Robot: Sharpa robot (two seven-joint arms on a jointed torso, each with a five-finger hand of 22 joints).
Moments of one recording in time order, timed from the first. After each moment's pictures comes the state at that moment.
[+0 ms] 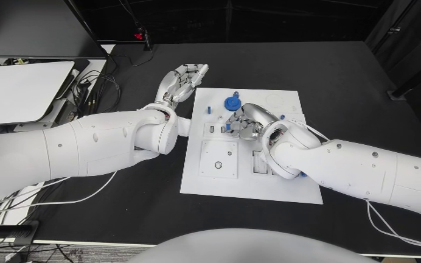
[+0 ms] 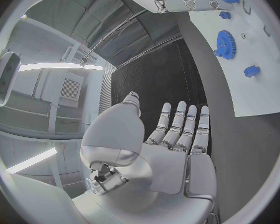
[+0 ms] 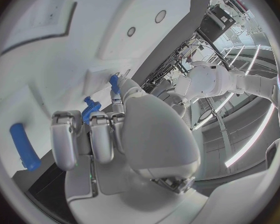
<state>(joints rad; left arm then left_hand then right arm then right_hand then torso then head) 1.21 -0.70 -0.23 1.43 0.01 -0.66 0.68 1.15 0.08 -0.09 0.29 0.21 0.34 0.15 0.70 0.07 0.42 0.25 0.61 0.07 0.20 0.25 0.79 0.06 0.11 0.34 0.28 0.25 0.15 1.08 -0.61 -0.08 1.53 -1.31 -0.51 -0.37 1.54 -0.02 0.15 0.18 0.25 1.04 0.13 0.16 0.09 1.47 0.05 1.57 1.31 1.47 -0.01 1.57 1.31 0.01 1.47 0.10 1.57 1.31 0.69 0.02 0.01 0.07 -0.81</state>
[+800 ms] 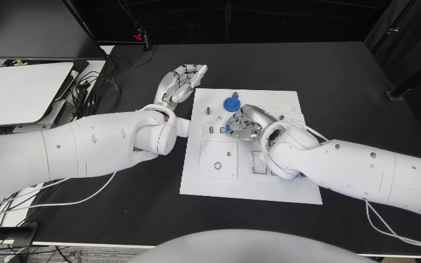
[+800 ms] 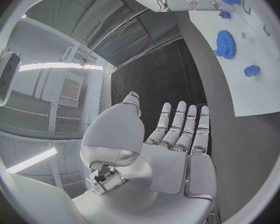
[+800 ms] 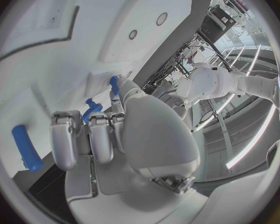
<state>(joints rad) 1.21 -0.70 -0.23 1.43 0.01 -0.65 0.68 1.15 0.08 -0.09 0.29 0.21 0.34 0.15 0.70 0.07 0.42 0.25 0.61 0.07 0.20 0.25 0.79 0.06 0.11 0.34 0.28 0.25 0.15 1.08 -0.61 -0.08 1.53 -1.32 -0.49 -0.39 1.50 -0.06 0.13 0.16 0.22 0.97 0.14 0.08 0.07 1.47 0.07 1.57 1.31 1.47 0.00 1.57 1.31 0.01 1.47 0.11 1.57 1.31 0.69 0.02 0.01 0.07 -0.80</state>
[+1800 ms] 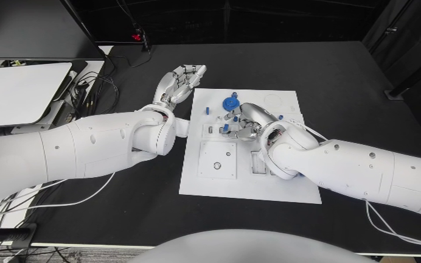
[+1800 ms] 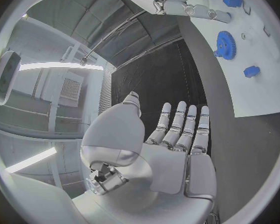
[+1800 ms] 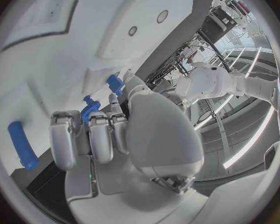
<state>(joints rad) 1.21 -0.70 -0.23 1.42 0.01 -0.64 0.68 1.15 0.09 -0.10 0.29 0.21 0.34 0.15 0.70 0.07 0.42 0.25 0.61 0.07 0.20 0.25 0.79 0.06 0.11 0.34 0.29 0.26 0.16 1.08 -0.62 -0.08 1.54 -1.33 -0.54 -0.36 1.43 -0.14 0.08 0.23 0.17 0.83 0.14 0.07 0.07 1.47 0.07 1.57 1.31 1.47 0.00 1.57 1.31 0.01 1.47 0.11 1.57 1.31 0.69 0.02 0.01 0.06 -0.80</state>
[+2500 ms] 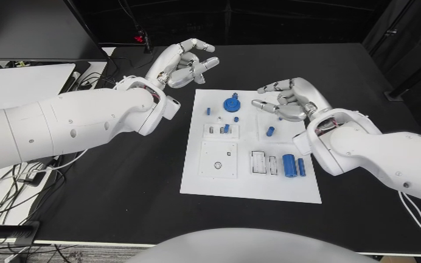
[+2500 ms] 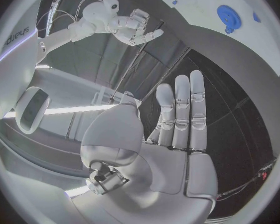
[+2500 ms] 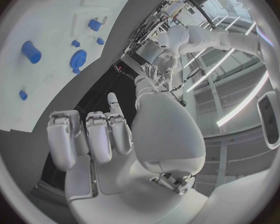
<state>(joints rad) 1.35 -0.78 -0.24 1.46 -0.56 -0.63 0.59 1.11 0.09 -0.24 0.29 0.18 0.40 0.15 0.69 0.07 1.22 0.08 1.06 0.47 1.09 0.03 0.99 0.24 0.17 1.00 0.14 0.72 0.37 1.17 -0.93 -0.08 1.77 -0.91 -0.71 -0.06 1.31 -0.12 -0.01 0.29 0.26 0.85 0.17 0.14 0.08 1.46 0.10 1.57 1.31 1.47 0.04 1.57 1.31 0.01 1.47 0.14 1.57 1.31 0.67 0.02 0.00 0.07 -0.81</state>
